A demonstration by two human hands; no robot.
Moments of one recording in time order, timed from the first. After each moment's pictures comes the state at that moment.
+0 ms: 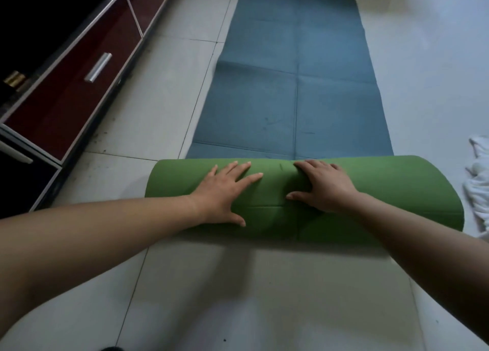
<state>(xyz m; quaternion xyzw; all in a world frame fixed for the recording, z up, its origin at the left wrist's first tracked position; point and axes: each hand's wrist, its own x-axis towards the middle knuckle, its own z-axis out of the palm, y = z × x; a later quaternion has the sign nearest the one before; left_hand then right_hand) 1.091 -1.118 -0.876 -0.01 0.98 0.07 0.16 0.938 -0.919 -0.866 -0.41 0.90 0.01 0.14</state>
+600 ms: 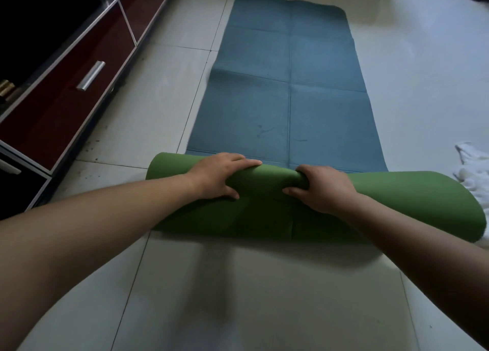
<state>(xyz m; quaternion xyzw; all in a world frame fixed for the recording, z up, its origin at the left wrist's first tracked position) 1.052 -1.153 -0.860 0.02 0.98 0.18 0.09 0.944 -0.926 -0.839 -0.36 0.93 -0.01 0.10</state>
